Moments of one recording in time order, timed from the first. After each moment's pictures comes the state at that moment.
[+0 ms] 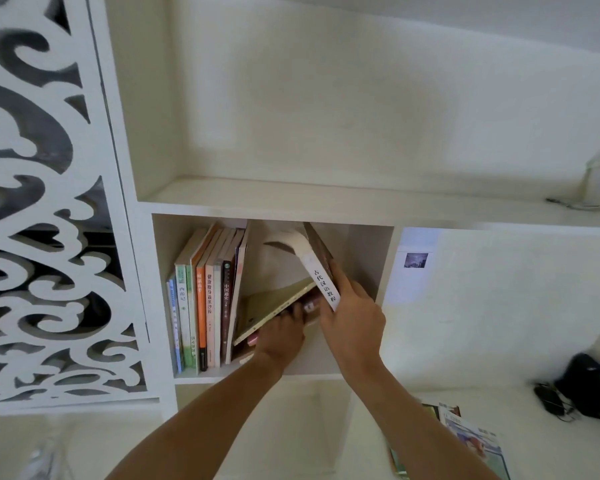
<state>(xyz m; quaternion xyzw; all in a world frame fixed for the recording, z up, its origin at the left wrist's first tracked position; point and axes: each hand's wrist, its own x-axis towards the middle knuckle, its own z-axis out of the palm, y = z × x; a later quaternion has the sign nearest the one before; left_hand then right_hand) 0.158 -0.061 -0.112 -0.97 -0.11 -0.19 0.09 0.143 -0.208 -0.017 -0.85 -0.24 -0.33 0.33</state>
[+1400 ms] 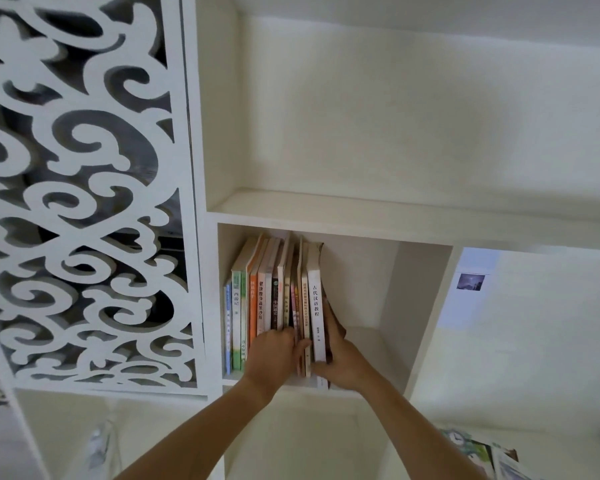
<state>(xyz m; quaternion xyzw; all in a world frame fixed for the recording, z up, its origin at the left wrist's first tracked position) 0.070 -0.003 -0.095 -0.95 -0.17 -0.25 -0.07 0.174 -0.146 -0.087 -0.80 -0.46 0.13 0.35</state>
